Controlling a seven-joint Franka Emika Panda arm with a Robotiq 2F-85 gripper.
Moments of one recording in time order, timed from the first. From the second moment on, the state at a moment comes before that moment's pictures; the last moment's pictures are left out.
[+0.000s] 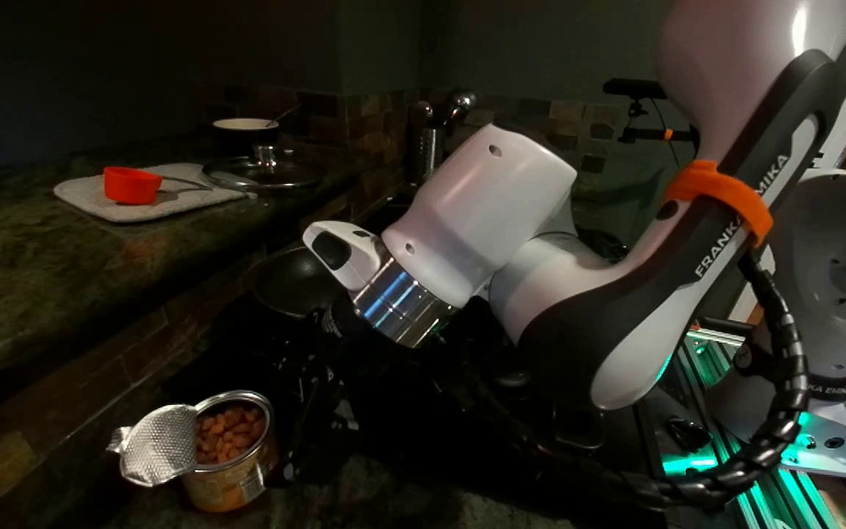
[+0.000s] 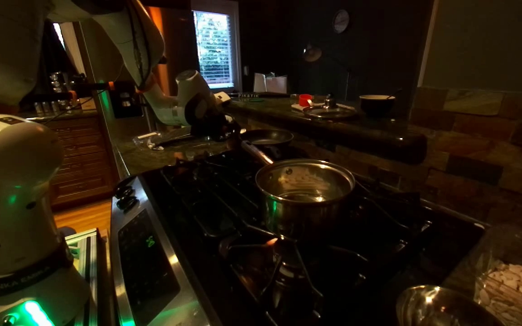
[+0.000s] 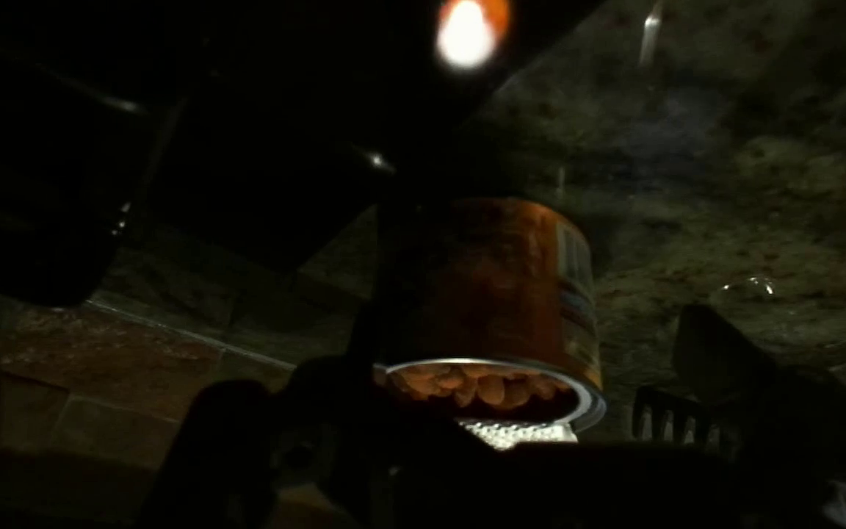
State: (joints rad) arm 0.75 0.39 -0.16 -2.16 0.01 3.24 -0.11
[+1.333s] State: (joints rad) arm 0.92 0.54 -0.32 -2.02 0.10 3.28 0.04
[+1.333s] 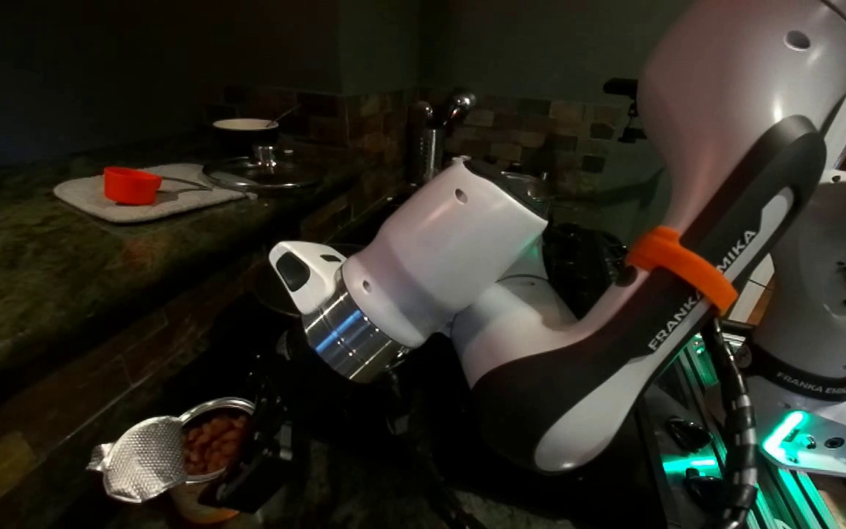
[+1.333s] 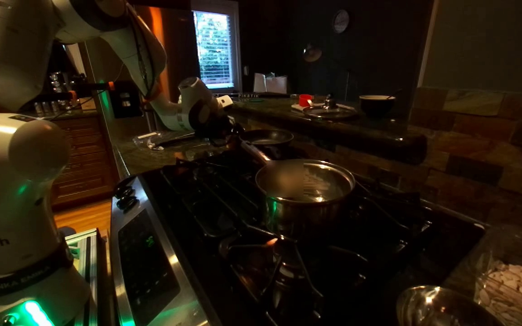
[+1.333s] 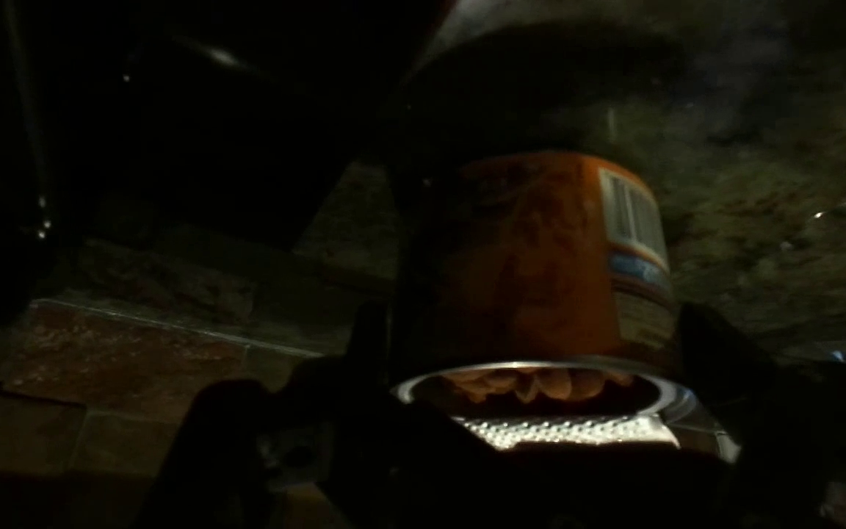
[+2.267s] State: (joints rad) arm 1.09 0.48 -0.53 -1.93 0.08 2.92 0.06
